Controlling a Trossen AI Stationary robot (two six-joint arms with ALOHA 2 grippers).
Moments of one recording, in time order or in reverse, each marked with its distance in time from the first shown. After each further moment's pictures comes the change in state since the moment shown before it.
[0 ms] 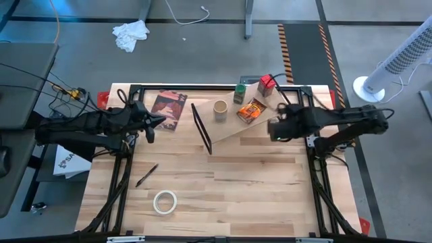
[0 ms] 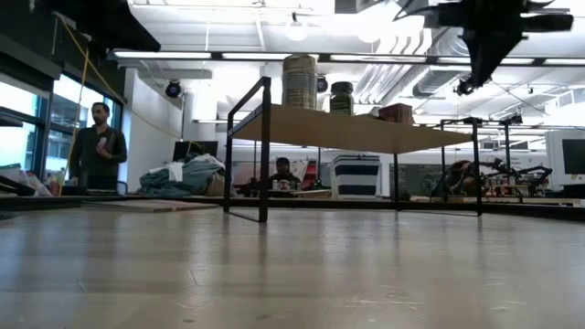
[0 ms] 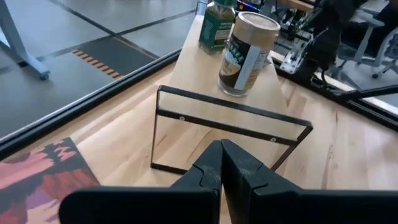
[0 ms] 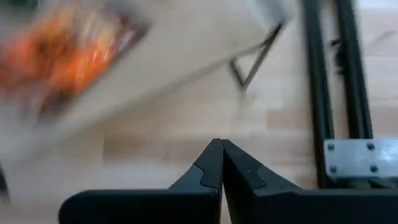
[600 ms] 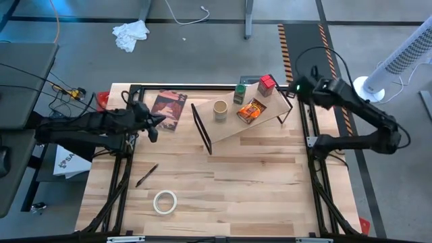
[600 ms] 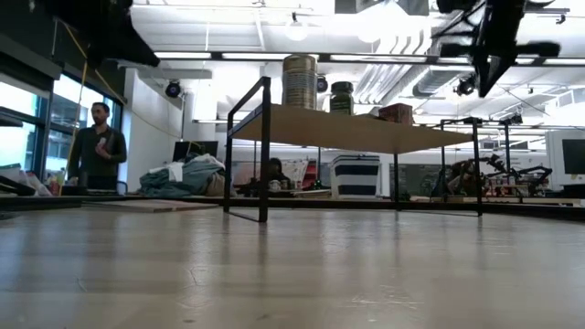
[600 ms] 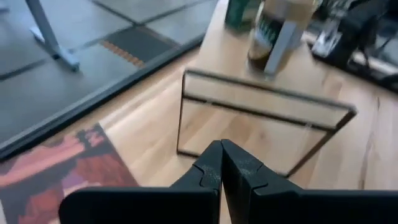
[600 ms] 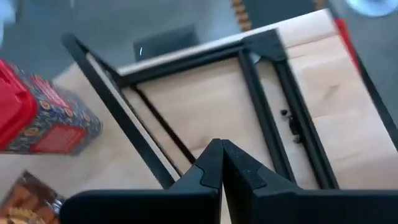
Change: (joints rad) left arm 0.000 0.047 0.000 -0.072 -0.067 0.001; right arm -0.745 -0.183 -0.057 0.242 -0.059 -0.617
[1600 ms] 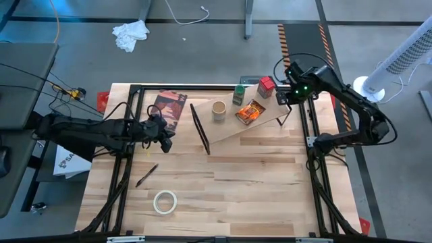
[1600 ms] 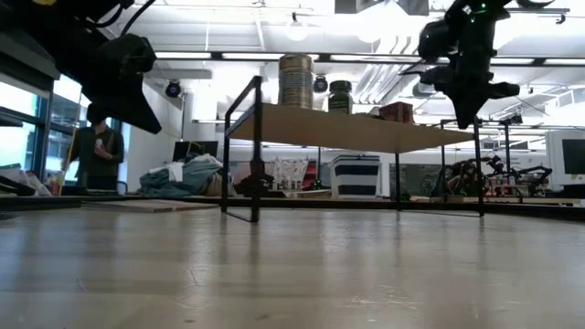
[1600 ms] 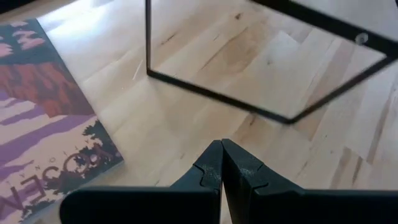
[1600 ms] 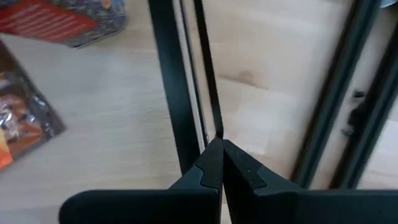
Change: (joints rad) left arm 0.000 0.201 -0.195 0.165 0.145 -0.193; right arm -0.170 0.210 0.000 0.049 -0.489 -0.580
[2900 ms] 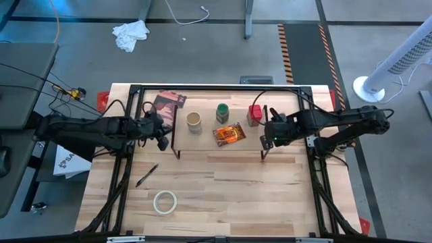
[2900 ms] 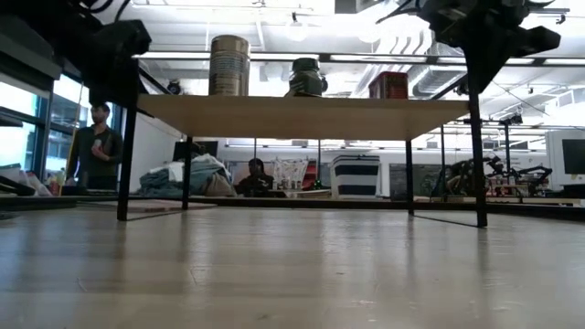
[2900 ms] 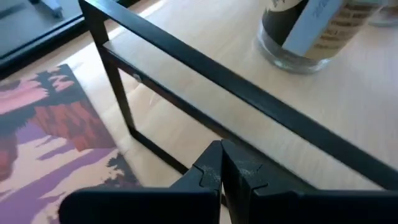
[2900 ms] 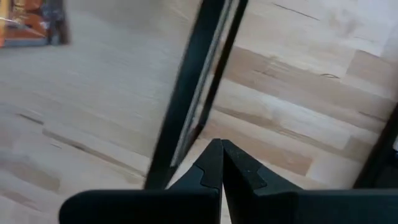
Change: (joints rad) left arm 0.000 -0.075 0.055 -0.091 -0.048 0.123; right arm 0.949 -0.007 0.000 -0.040 0.175 0.837
